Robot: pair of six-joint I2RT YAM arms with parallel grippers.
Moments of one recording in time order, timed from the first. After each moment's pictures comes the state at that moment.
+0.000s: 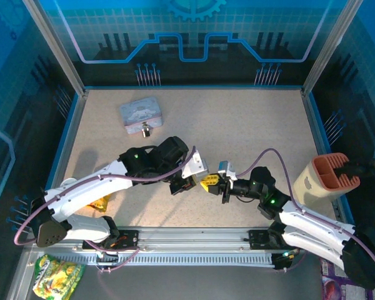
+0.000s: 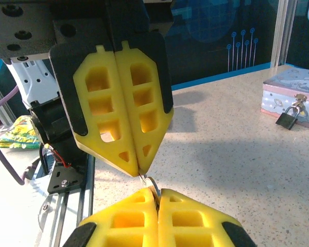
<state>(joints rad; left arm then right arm) -0.93 1.29 1.19 -0.84 0.27 0.18 0.73 0.82 0.26 0.46 -0.57 0.08</state>
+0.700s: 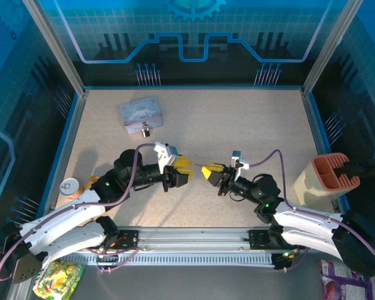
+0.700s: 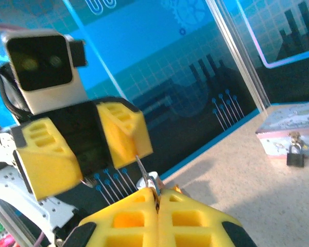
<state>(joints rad) -0.77 0.89 0.64 0.11 0.46 -0.18 0.82 0.95 0.18 1.04 -0.26 0.60</state>
